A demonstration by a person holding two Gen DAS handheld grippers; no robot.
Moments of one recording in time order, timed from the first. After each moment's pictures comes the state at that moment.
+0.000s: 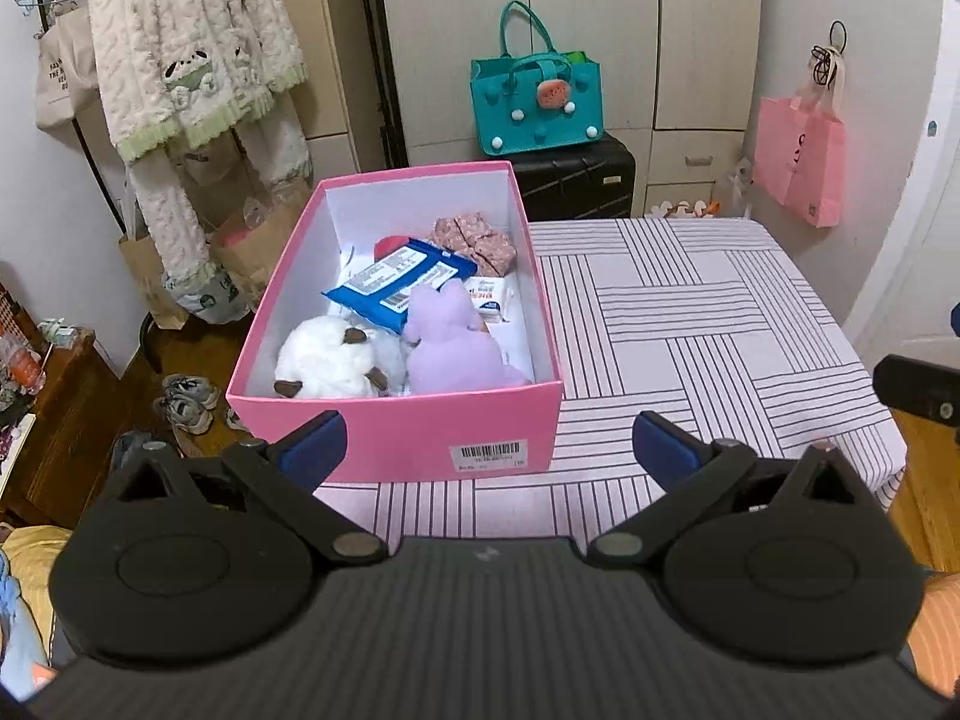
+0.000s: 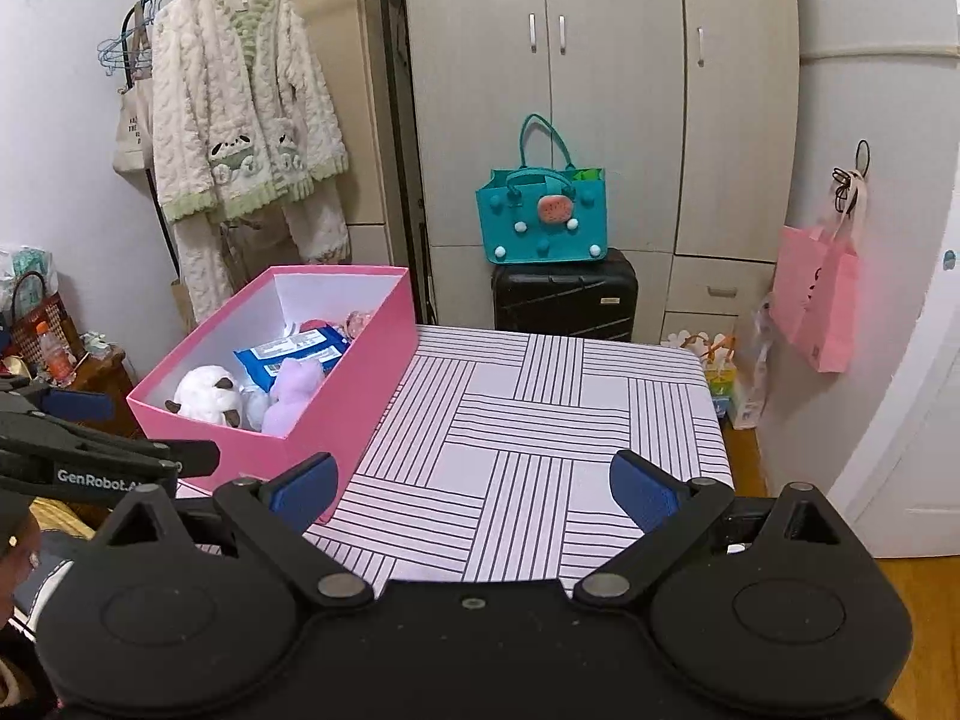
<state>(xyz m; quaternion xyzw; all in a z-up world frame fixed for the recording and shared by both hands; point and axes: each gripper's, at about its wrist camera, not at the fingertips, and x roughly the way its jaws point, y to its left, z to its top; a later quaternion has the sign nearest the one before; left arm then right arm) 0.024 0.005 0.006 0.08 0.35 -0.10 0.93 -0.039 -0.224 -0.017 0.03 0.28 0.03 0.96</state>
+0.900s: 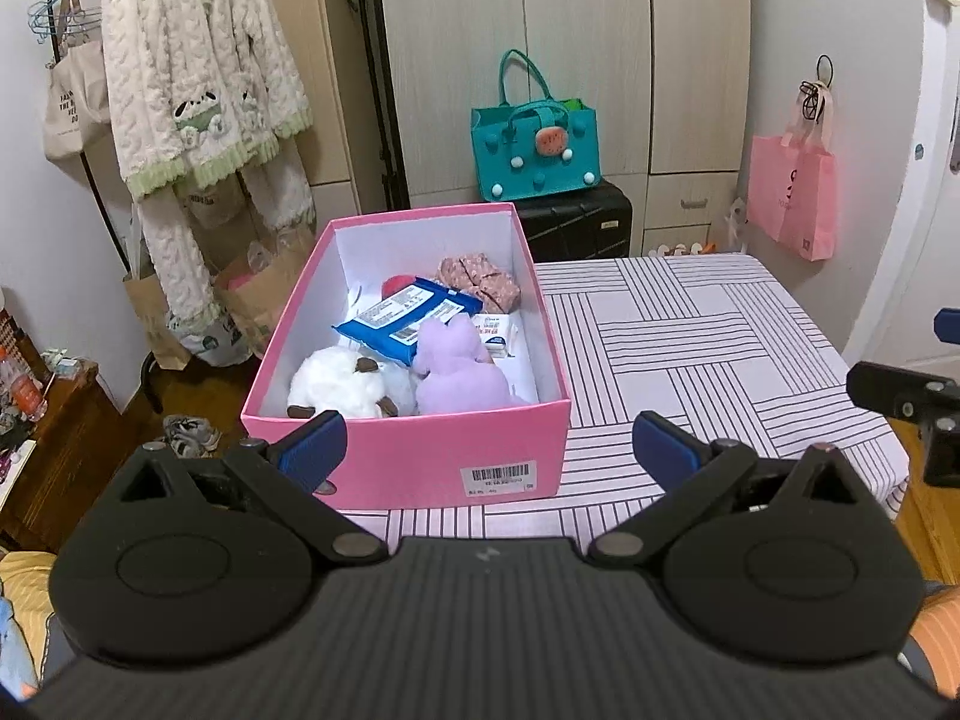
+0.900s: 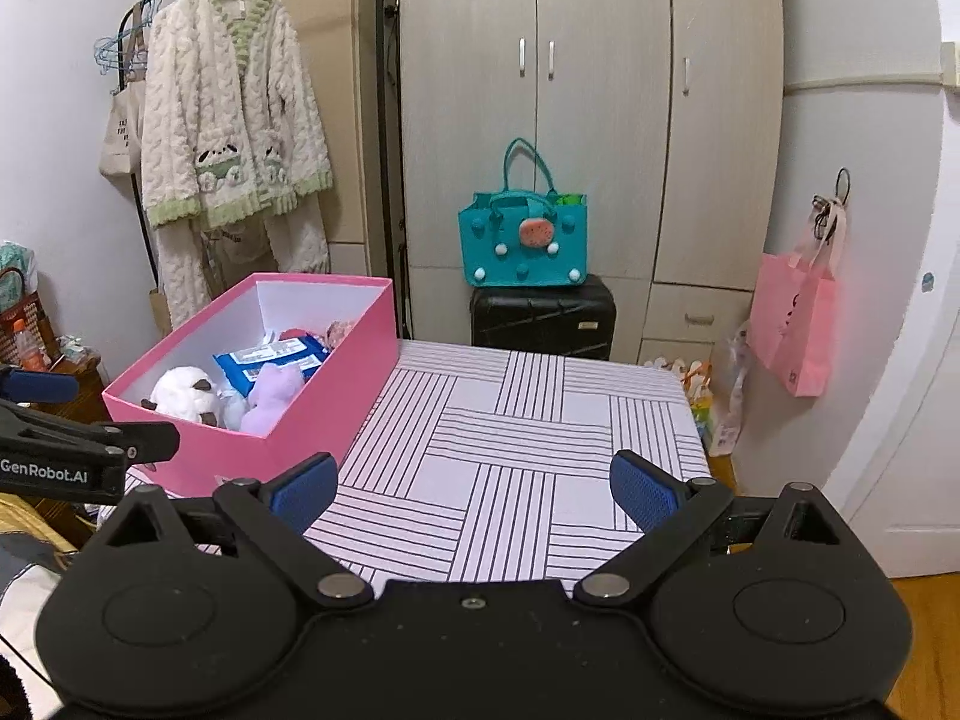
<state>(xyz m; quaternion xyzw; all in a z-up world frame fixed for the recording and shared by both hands) 0.006 0.016 0.003 0.07 0.30 -0.11 0.95 -0.047 -0.217 -0.029 0.01 0.25 0.00 0.97</state>
